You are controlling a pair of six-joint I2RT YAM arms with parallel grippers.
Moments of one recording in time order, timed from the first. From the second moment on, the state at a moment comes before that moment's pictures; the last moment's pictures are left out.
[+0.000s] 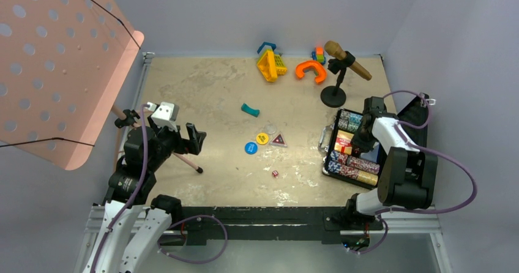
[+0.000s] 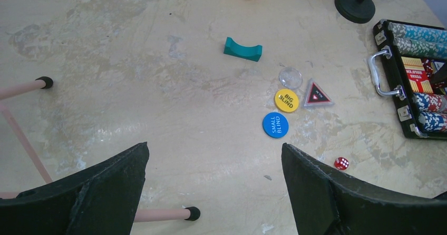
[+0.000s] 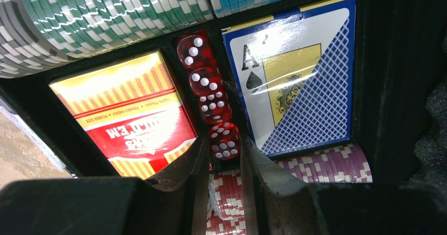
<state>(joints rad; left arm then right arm) -0.24 0.52 0.80 -0.61 0.12 -0.15 -0.16 1.45 0.88 -0.71 0.17 0.43</state>
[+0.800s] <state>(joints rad) -0.25 0.52 0.80 -0.61 0.12 -0.15 -0.16 1.46 0.87 -0.67 0.18 0.44</state>
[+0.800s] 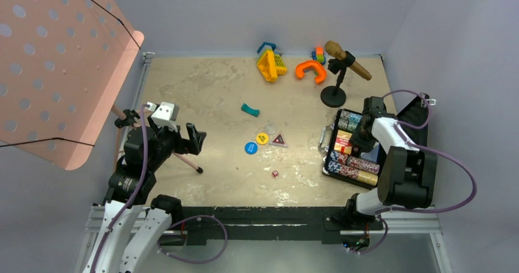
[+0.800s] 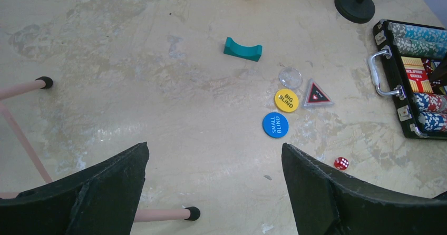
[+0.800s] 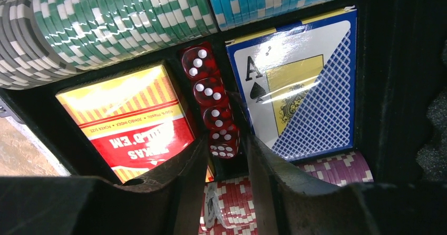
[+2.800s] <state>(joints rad) -0.25 0.52 0.80 -0.61 0.12 -0.15 -0.15 1.15 0.87 -0.68 0.09 0.36</state>
